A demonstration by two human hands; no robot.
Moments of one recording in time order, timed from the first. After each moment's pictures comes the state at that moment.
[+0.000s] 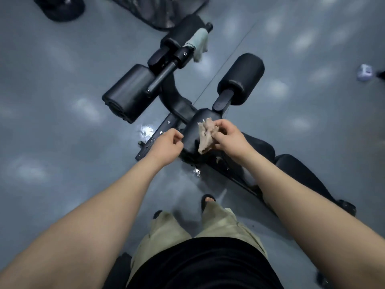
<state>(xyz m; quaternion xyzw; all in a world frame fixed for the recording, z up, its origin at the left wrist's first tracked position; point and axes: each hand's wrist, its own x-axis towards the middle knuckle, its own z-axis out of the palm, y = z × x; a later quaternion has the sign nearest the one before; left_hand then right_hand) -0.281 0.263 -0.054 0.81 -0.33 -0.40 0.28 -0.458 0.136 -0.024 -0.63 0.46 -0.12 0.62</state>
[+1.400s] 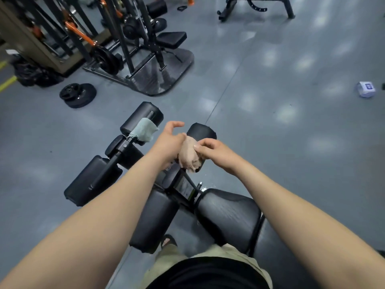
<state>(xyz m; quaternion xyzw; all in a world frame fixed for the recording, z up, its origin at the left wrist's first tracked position) -0.391 -0.077 0.085 0.77 -0.26 -0.41 0.41 -0.547 -0.160 0.022 -0.67 0.32 -0.12 0.66</state>
